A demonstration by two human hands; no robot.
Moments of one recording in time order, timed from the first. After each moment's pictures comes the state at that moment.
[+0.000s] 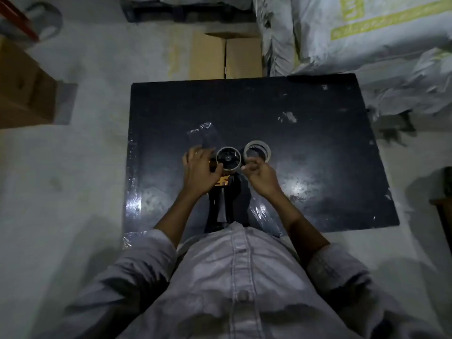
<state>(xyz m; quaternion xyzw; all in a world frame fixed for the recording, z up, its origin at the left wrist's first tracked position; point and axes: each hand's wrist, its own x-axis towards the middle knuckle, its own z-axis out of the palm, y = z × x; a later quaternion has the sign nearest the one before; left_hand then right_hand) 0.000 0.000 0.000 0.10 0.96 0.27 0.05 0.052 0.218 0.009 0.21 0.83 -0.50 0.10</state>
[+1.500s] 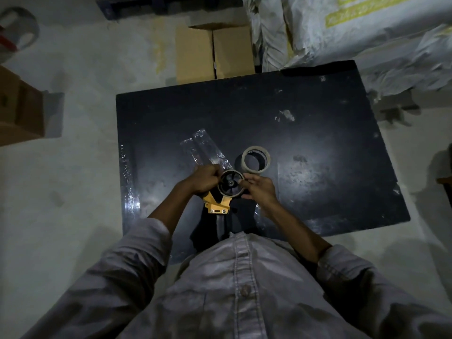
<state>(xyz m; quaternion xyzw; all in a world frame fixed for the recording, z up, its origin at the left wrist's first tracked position) -0.065 0.008 -0.022 0.17 0.86 0.26 0.41 0.050 0.206 -0.026 0.39 0.60 -0.68 0.14</state>
